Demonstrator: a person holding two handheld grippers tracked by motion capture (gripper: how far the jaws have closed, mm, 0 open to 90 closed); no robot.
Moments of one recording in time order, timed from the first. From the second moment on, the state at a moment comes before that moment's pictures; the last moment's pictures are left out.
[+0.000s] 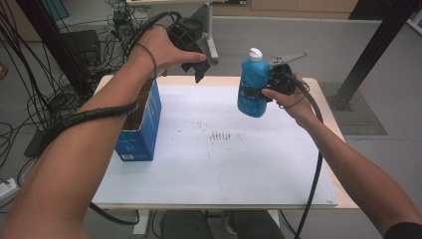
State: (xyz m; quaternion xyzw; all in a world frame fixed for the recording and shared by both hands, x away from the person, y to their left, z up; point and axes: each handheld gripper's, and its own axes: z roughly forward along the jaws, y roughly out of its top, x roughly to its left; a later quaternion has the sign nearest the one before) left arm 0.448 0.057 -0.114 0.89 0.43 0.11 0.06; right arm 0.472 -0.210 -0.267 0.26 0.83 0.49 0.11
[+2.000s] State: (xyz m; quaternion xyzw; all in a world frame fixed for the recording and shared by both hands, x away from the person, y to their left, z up) left arm 0.411 0.047 -0.121 0.98 0.21 0.05 0.02; right arm 0.432 -0.074 -0.292 0.02 0.85 0.52 -0.05
